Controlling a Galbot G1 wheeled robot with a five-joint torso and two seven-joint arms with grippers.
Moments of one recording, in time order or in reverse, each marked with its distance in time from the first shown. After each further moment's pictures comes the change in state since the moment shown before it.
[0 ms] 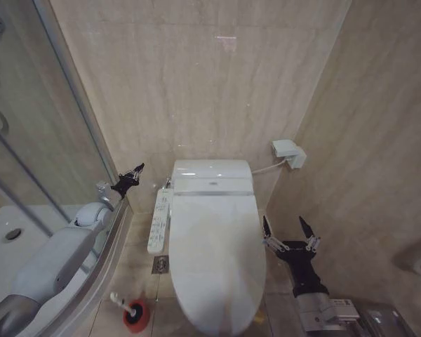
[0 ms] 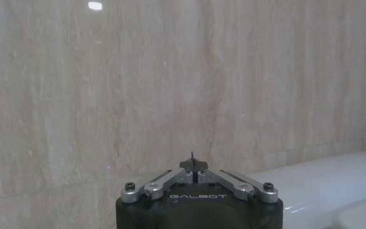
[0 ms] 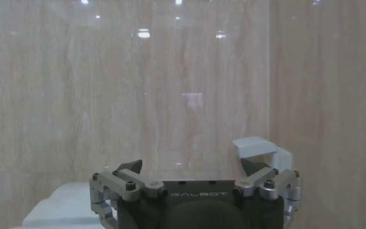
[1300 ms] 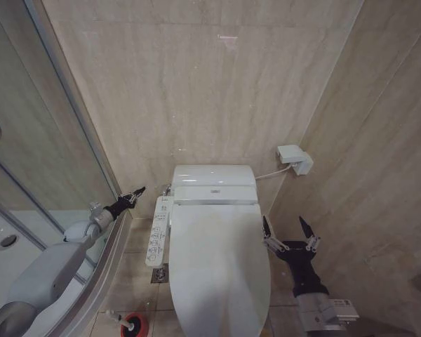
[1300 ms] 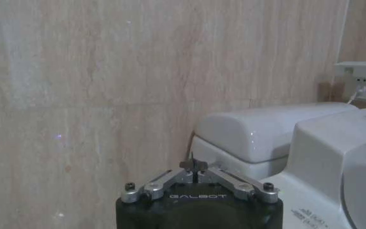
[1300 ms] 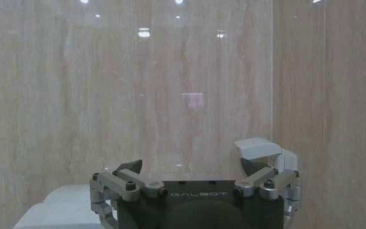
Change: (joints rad) left arm 0.021 -0.008 0.002 0.238 -0.036 -0.073 0.366; right arm 0.000 0.000 0.000 0.000 0.000 0.000 0.000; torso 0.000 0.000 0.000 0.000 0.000
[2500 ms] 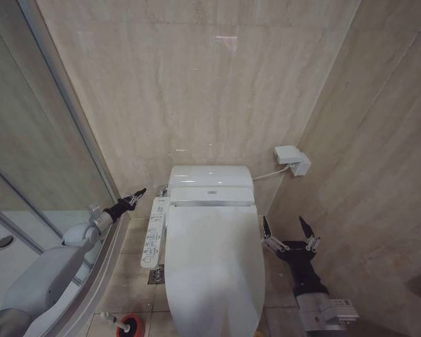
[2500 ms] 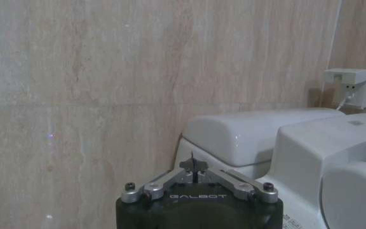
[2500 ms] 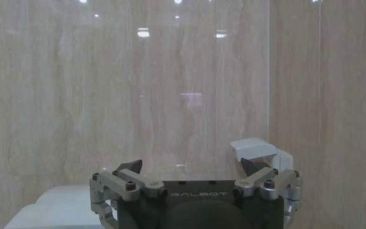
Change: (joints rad) left arm 0.046 0.020 -0.012 -0.050 -0.035 0.004 0.008; right arm 0.000 0.000 0.000 0.000 0.000 0.000 0.000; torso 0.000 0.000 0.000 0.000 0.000
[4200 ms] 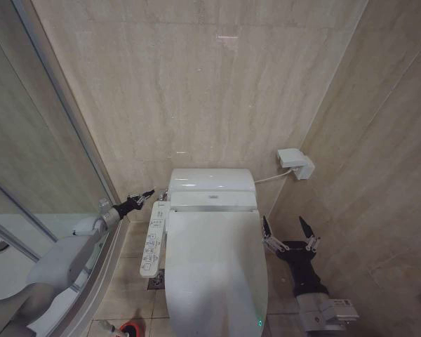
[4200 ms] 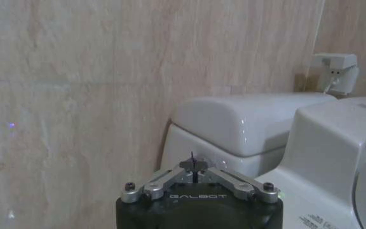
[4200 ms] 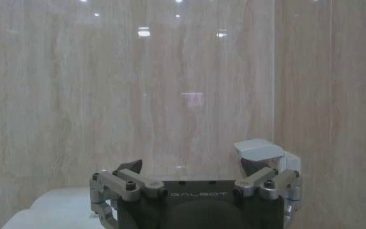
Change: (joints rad) left arm -0.167 -0.121 0.069 0.276 0.057 -0.020 0.183; right arm 0.000 0.000 0.000 0.000 0.000 0.000 0.000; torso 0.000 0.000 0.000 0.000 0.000
